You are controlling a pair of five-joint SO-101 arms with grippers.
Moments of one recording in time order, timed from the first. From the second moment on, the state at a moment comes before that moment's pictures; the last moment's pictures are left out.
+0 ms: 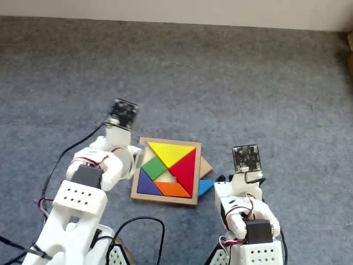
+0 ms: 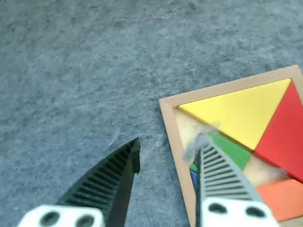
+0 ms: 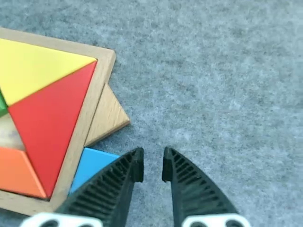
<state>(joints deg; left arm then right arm) 6.9 -51.1 66.1 45.4 -0.4 -9.6 -104.6 95.8 64.4 4.7</state>
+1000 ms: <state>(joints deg) 0.1 -51.2 66.1 45.4 3.5 -19.5 -55.6 71.0 54.7 -1.6</state>
